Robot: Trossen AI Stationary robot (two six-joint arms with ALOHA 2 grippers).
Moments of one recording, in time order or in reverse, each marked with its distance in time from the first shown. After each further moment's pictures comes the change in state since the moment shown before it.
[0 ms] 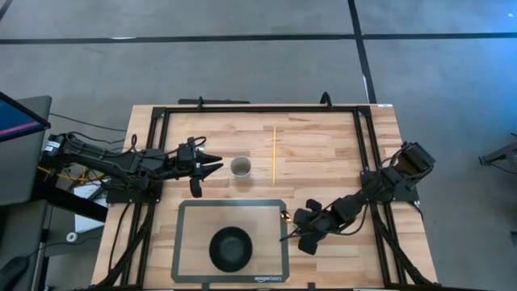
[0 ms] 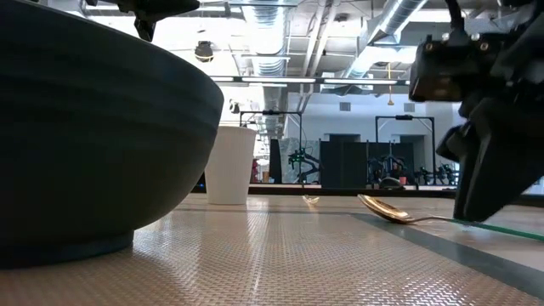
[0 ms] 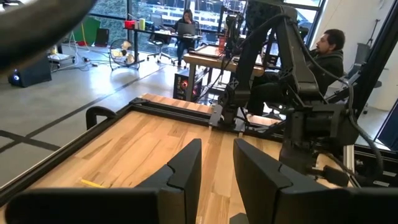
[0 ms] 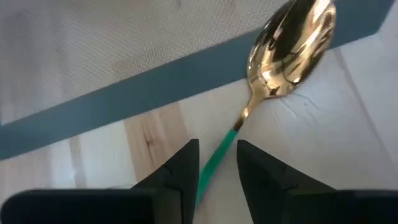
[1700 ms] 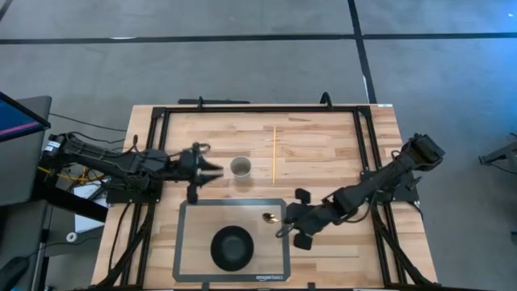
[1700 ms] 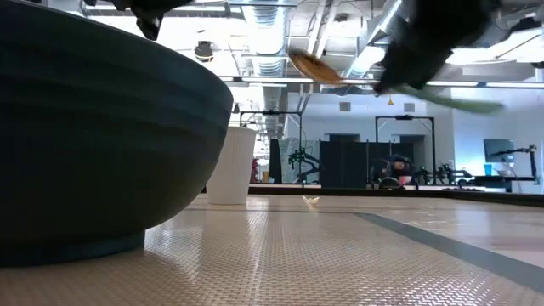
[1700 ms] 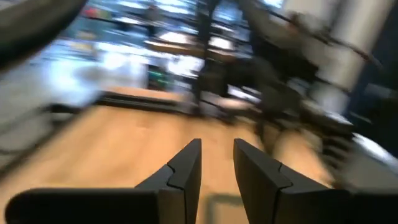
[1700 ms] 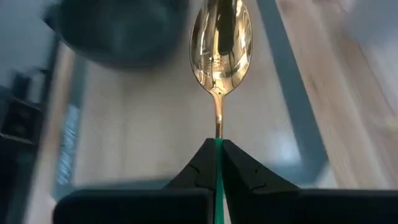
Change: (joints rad) left arm -0.004 0.008 -0.002 -0.037 0.207 0.024; right arm -0.069 -0.134 0.187 -0.113 0.076 -0.335
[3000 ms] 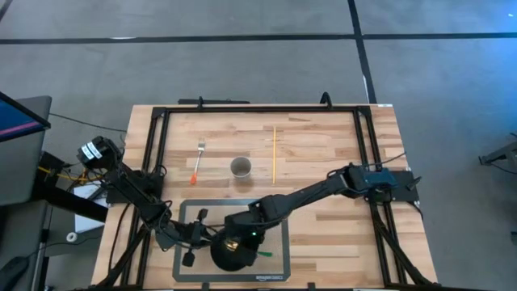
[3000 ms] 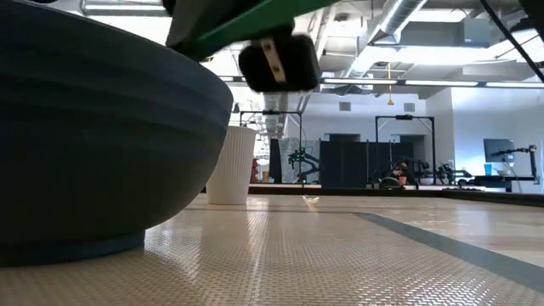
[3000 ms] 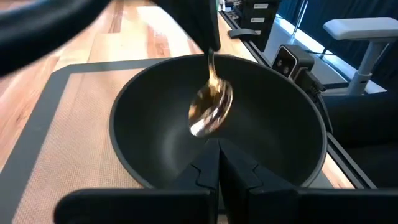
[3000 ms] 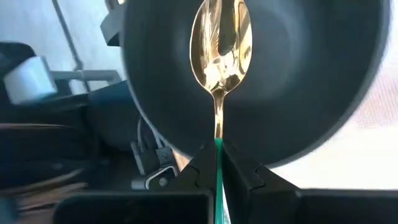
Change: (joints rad) left arm -0.651 0.707 -0.124 0.465 -0.354 -0.205; right arm -0.170 0.764 1.126 -0.610 -0.663 0.312
